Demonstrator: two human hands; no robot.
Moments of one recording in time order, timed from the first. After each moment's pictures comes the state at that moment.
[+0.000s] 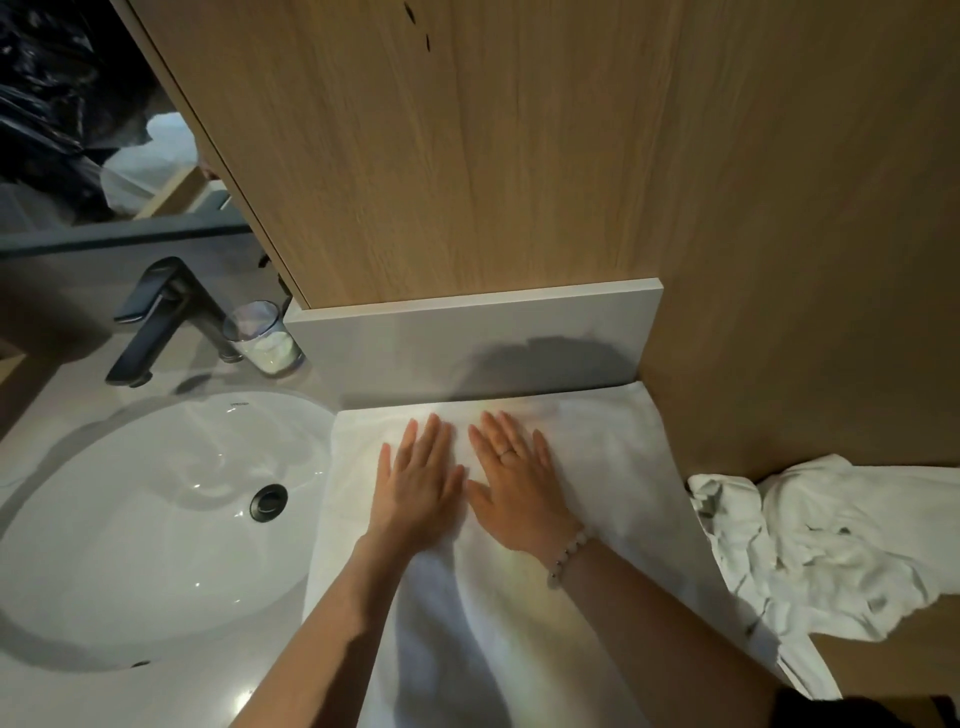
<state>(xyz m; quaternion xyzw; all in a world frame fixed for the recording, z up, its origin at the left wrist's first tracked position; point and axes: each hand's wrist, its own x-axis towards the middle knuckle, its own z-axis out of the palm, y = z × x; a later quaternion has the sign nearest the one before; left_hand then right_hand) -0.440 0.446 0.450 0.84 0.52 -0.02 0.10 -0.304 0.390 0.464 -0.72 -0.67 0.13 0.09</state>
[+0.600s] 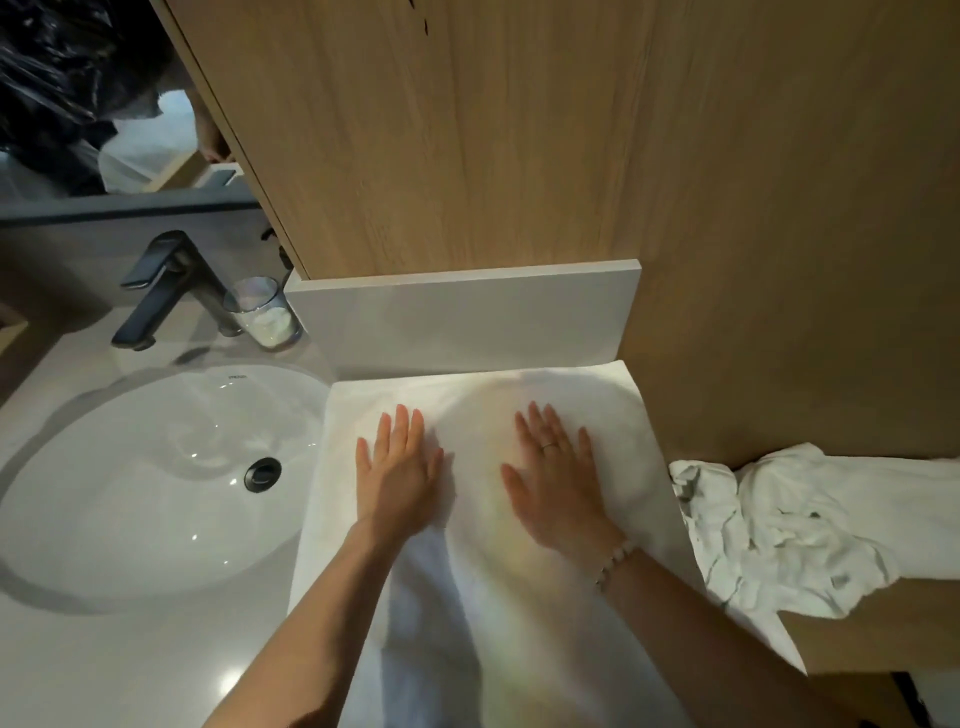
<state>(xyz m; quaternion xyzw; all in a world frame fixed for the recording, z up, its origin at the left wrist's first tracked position) -0.442 0.413 0.463 0.80 0.59 0.03 0.11 -0.282 0.343 0.464 -0.77 -0.62 0.08 0.12</state>
